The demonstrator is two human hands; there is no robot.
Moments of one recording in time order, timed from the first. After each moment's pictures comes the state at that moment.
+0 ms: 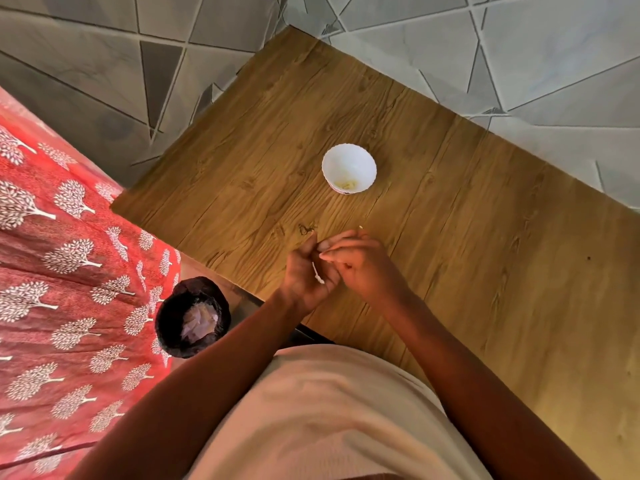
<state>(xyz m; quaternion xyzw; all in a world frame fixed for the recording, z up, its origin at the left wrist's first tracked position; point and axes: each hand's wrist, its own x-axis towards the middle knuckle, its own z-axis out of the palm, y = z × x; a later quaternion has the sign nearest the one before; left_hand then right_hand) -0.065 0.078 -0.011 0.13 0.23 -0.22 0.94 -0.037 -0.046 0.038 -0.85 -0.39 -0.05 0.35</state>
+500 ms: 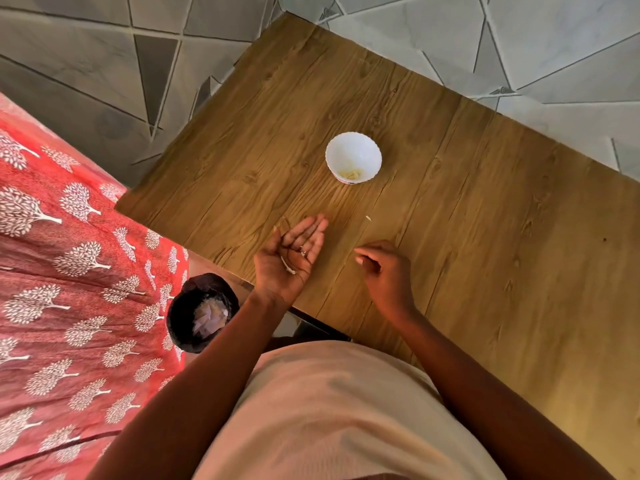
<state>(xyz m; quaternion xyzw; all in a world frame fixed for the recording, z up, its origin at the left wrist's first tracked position) -0.074 0.124 -0.024 0.08 0.23 -0.10 0.96 -0.064 -0.076 -0.020 -0.90 -0.11 -0.02 0.42</state>
